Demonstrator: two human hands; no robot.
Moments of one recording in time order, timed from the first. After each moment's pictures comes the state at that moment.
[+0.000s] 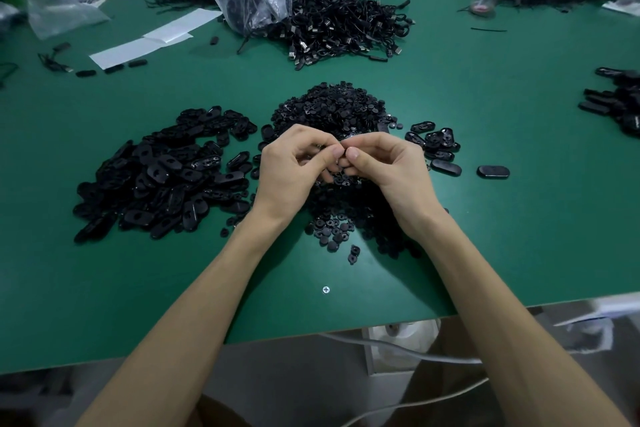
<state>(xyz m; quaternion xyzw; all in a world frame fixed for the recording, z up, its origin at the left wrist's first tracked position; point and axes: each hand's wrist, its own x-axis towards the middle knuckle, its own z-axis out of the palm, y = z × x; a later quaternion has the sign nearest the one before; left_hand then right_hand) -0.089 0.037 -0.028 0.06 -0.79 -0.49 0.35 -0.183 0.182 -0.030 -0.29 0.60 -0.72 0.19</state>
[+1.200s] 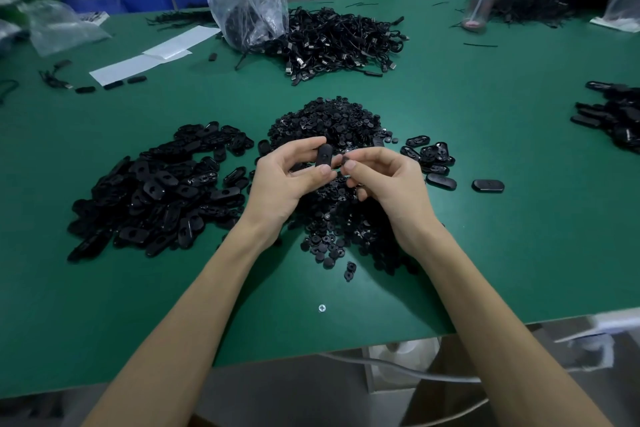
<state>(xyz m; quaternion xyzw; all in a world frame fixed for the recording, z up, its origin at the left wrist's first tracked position) -0.083 0.034 -0.020 0.14 -0.67 -0.68 0.24 -0.184 0.184 -0.029 -0.24 0.59 -0.74 0.21</state>
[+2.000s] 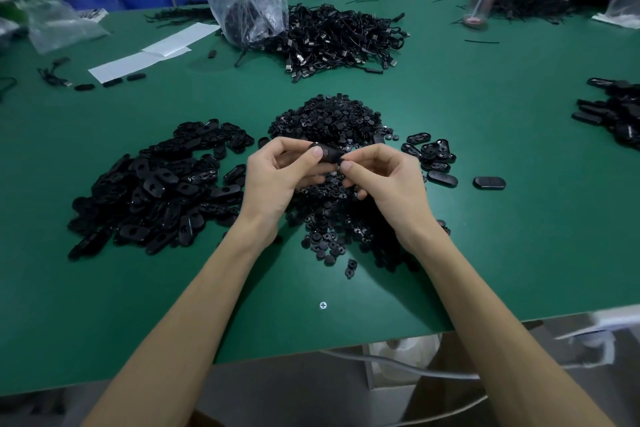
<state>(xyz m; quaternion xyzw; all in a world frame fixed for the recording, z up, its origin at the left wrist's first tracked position) -0.082 0.032 -0.020 0.16 -0.63 -0.70 0.28 -0.178 0.183 -0.024 -0.28 0.65 -0.69 0.15</state>
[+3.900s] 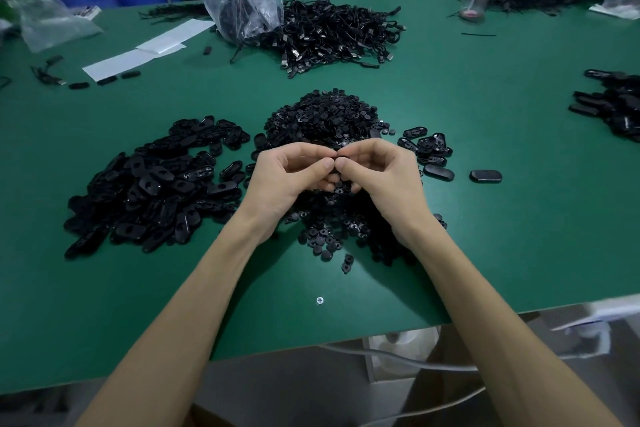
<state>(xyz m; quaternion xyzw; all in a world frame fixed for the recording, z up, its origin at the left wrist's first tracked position) -0.082 0.032 -0.022 0.10 -0.70 -0.67 0.21 -0.178 0.182 -0.025 -0.27 0.65 -0.69 0.14</state>
